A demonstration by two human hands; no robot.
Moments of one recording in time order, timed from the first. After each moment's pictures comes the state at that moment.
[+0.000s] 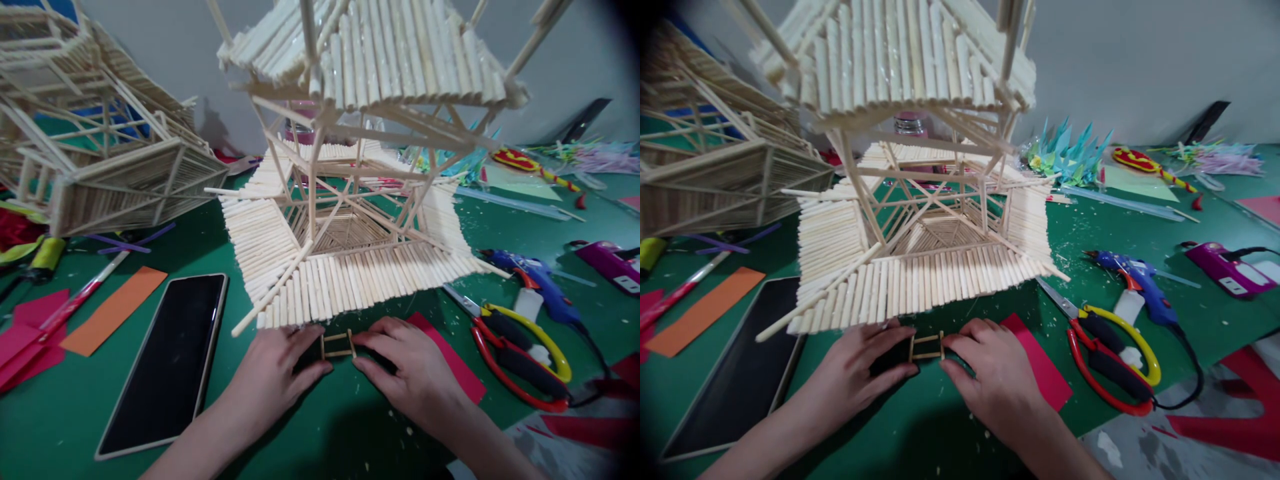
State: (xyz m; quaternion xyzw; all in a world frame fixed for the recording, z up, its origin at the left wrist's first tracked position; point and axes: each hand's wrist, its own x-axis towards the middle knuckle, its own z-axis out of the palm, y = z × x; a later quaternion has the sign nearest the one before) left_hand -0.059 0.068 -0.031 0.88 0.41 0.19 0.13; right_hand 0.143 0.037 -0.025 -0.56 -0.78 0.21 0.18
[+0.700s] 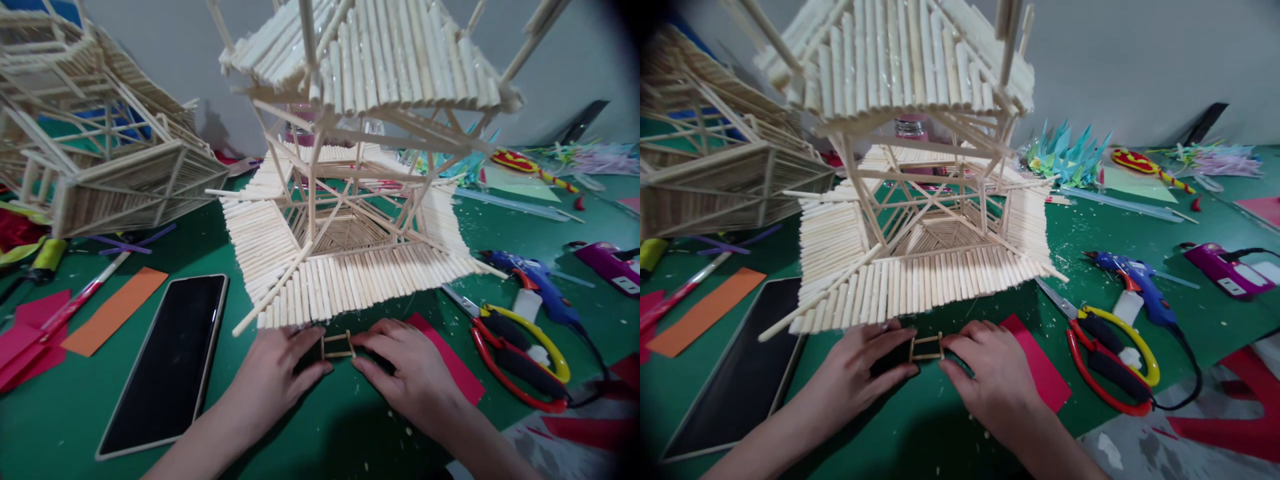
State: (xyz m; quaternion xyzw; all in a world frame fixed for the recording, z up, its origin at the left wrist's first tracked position) left_hand -0.059 0.066 -0.030 0.88 0.42 0.20 0.14; right_hand 0.141 0.038 -0.024 -0.57 -0.78 0.22 0.17
